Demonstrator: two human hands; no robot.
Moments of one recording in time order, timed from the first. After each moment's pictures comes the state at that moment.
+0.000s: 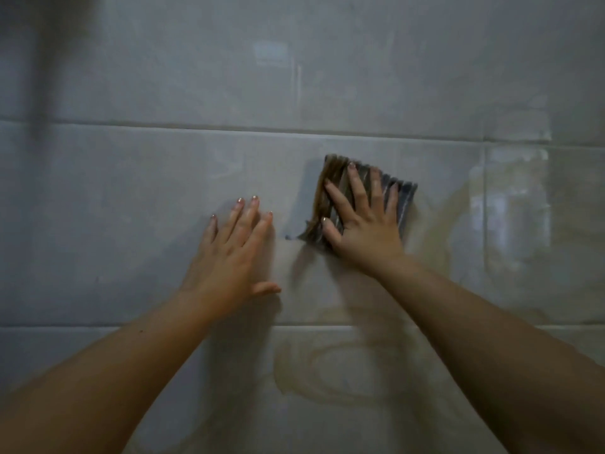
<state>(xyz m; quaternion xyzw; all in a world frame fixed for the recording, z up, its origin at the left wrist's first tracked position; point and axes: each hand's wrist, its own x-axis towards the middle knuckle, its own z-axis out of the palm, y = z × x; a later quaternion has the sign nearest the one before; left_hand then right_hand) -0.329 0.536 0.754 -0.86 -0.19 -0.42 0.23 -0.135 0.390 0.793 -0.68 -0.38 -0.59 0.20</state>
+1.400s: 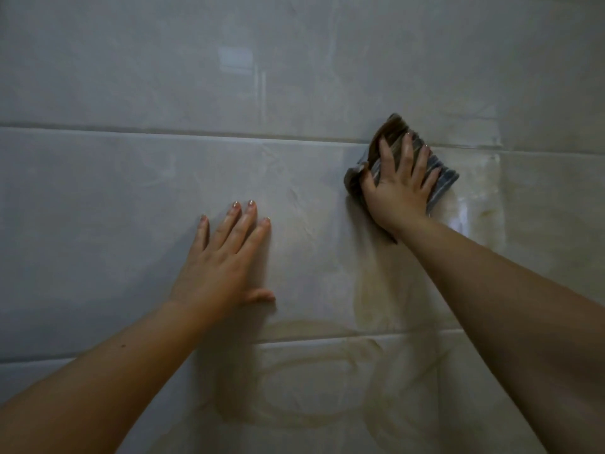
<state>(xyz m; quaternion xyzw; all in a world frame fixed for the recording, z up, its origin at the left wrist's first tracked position) -0.263 0.507 0.759 -0.83 -0.12 -0.46 0.30 -0.068 0.296 0.862 -0.77 -0.26 -0.48 0.34</state>
